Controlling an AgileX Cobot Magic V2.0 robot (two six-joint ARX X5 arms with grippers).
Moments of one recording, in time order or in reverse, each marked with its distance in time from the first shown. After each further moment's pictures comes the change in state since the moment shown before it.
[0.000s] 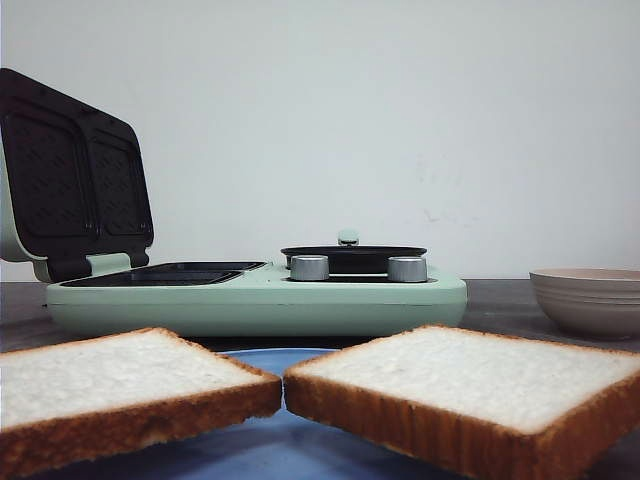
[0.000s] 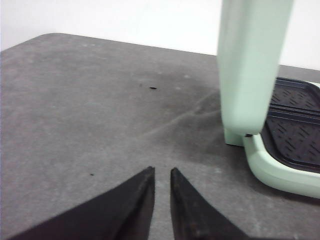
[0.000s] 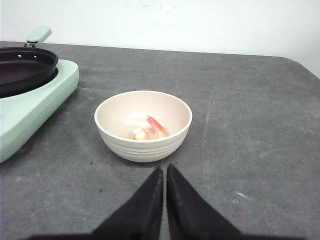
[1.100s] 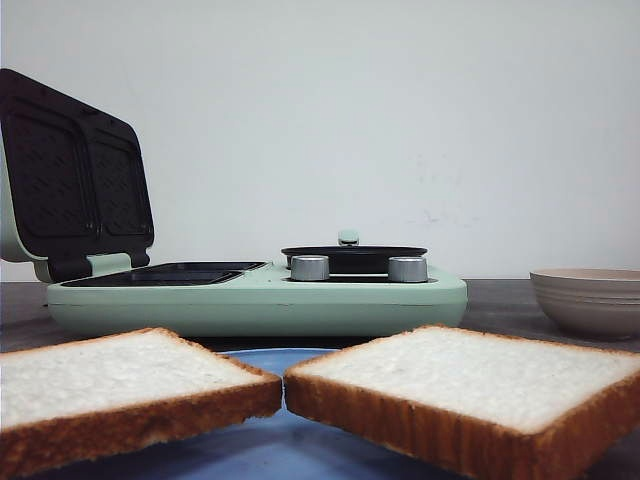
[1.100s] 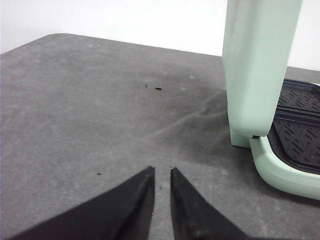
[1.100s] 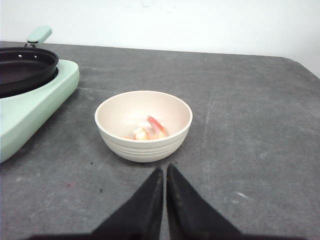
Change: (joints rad) left arm 0.027 0.000 0.000 0.000 0.000 0.000; right arm 0.000 0.000 0.000 0.000 0.000 0.000
